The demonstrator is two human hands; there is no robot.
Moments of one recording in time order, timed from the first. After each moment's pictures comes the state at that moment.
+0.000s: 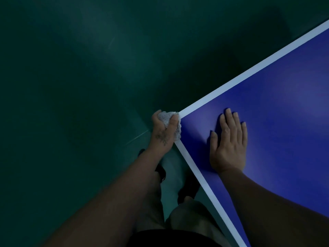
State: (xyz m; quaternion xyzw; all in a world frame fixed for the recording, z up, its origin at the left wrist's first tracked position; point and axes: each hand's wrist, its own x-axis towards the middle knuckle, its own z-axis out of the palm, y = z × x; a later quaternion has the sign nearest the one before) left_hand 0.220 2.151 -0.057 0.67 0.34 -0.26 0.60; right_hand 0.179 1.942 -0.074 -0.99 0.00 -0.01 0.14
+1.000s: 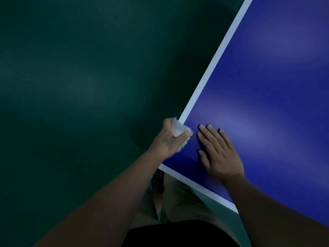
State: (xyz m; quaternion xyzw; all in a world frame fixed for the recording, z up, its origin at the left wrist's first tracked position) left_hand 0.336 2.118 -0.041 0.77 -0.01 -0.49 0.41; right_hand 0.180 1.936 -0.080 -0.99 -0.01 -0.02 0.15
